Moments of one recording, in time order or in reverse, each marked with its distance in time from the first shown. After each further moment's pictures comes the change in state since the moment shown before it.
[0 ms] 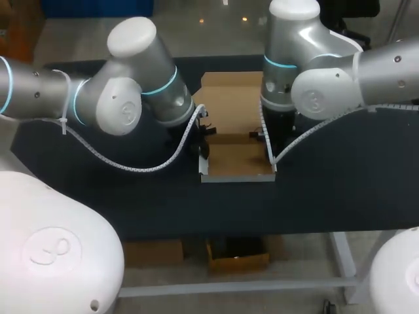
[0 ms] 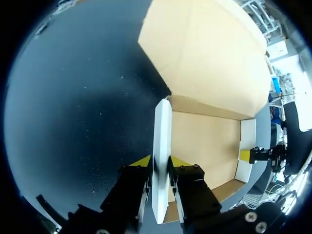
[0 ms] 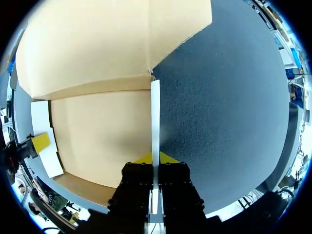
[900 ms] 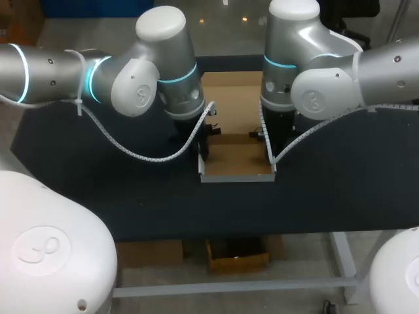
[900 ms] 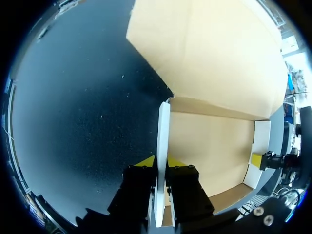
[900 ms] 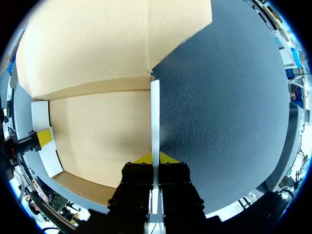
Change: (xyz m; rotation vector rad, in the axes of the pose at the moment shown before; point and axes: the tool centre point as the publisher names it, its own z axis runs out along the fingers) left arm -0.007 -0.002 0.007 -0.071 -0.144 -0.004; right arm 0.001 0.000 0.000 0.000 0.000 0.000
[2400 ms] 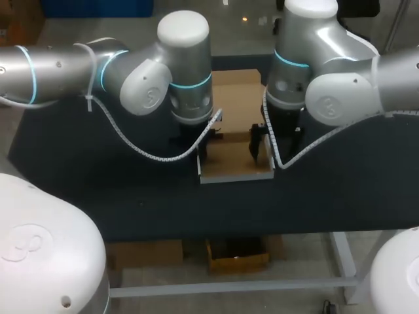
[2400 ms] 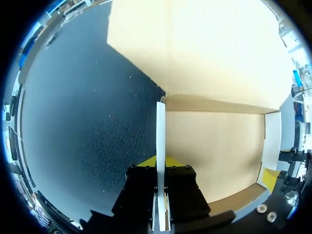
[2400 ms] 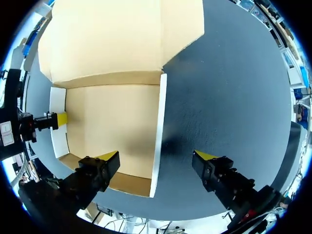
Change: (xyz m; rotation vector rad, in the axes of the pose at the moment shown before) left arm -0.008 0.003 0.003 0.054 -0.116 0.022; right arm 0.006 -0.007 -0.025 -0.084 0.079 -0.167
